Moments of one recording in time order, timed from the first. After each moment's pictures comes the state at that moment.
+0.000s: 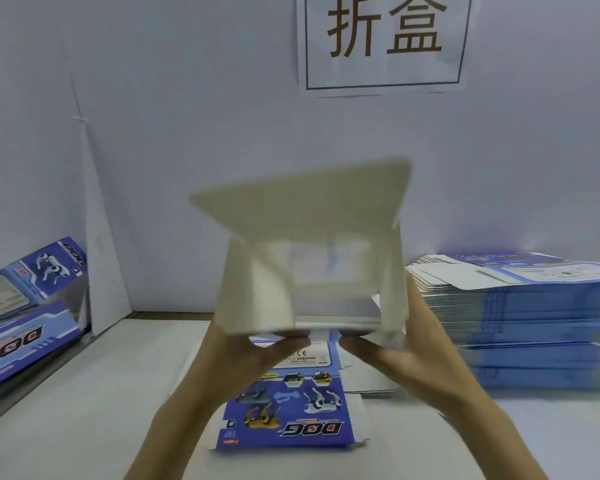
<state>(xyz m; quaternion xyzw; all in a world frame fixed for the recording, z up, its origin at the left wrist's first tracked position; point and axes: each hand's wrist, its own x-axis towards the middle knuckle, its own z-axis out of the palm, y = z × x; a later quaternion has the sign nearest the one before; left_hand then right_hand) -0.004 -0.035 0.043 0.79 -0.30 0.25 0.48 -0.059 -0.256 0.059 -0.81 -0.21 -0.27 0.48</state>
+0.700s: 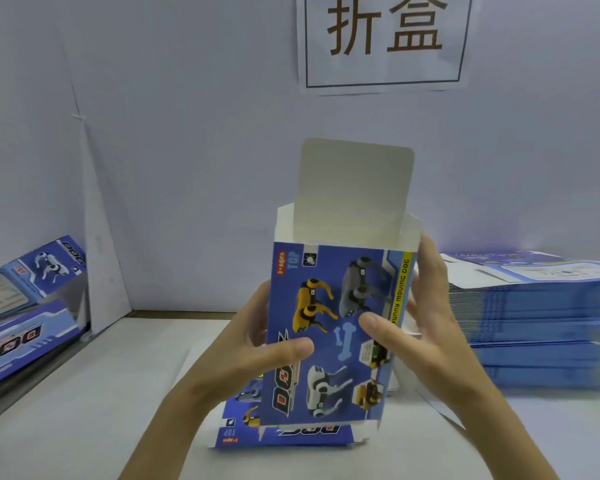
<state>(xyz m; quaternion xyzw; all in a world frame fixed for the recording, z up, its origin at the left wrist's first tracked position) -0.020 -0.038 0.060 0.69 -0.33 -0.05 0.64 -0.061 -0.261 0.061 -0.77 -0.21 -0.30 0.52</state>
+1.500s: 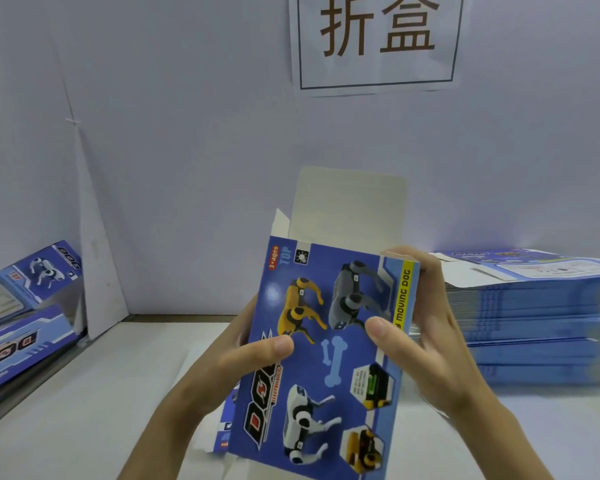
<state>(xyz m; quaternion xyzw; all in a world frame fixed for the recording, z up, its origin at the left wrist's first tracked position) -0.016 -0.027 0.053 0.68 -0.29 -0.13 0.66 -0.075 -0.251 0.069 -0.74 -0.27 -0.36 0.50</state>
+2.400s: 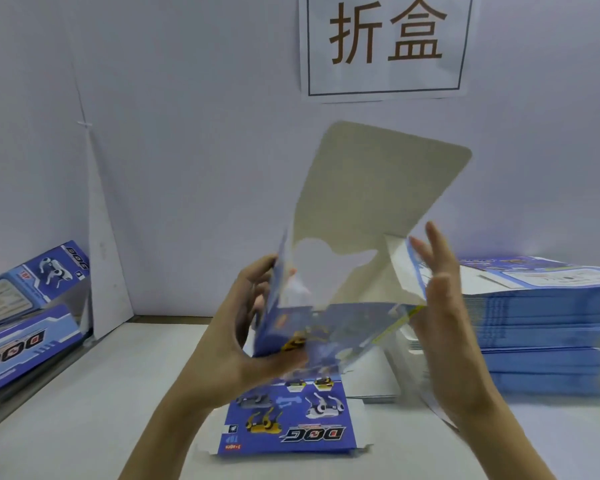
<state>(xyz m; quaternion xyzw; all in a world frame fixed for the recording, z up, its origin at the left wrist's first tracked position) -0.029 -0.027 0.070 0.69 -0.35 0.09 0.62 -0.072 -0.239 0.075 -0.64 -0.20 -0.33 0.67</state>
